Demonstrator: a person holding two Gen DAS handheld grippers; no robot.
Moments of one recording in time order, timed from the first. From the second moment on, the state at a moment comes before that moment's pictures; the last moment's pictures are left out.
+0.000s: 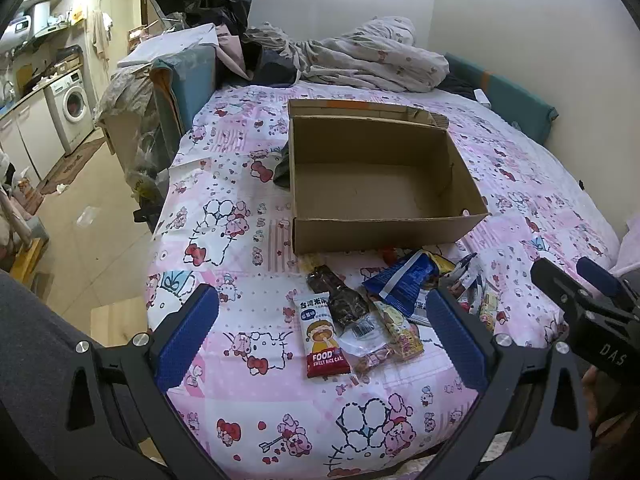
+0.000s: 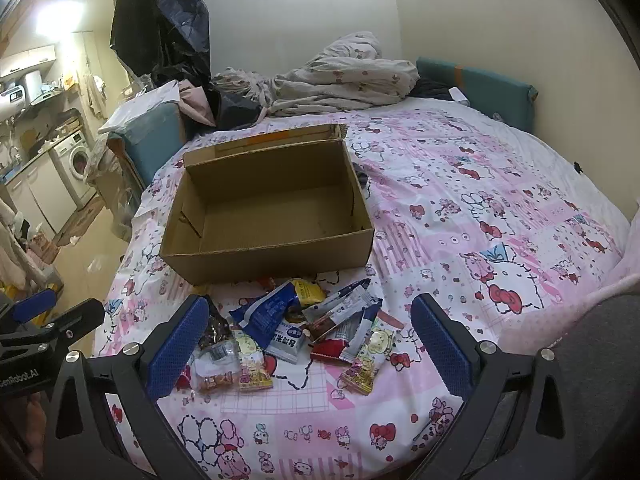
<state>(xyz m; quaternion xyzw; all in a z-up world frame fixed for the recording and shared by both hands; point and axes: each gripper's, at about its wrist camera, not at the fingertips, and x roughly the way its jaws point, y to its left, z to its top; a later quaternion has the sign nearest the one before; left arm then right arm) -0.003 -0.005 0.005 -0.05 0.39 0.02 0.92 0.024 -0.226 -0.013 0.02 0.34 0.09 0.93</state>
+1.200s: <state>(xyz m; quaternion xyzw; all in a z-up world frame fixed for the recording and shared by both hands) -0.002 -0.003 0.002 -0.05 0.39 0.04 0.92 0.026 -0.221 -0.014 0.02 0.35 0.09 0.93</state>
